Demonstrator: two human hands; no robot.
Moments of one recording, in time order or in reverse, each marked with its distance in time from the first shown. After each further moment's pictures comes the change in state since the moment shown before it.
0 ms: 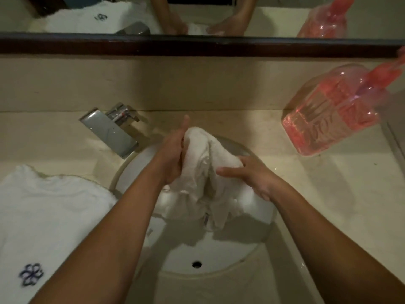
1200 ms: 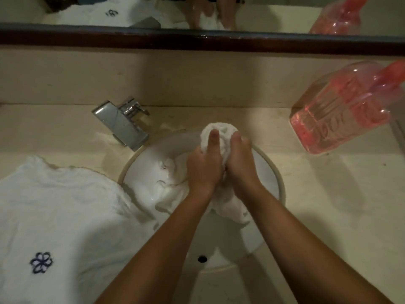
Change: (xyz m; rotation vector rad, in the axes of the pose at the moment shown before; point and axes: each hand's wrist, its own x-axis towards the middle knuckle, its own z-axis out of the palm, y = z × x) left_hand -0.019 -0.054 0.054 0.306 0.448 0.373; right_hand 0.003 -0.026 0.083 0.002 0.588 -0.123
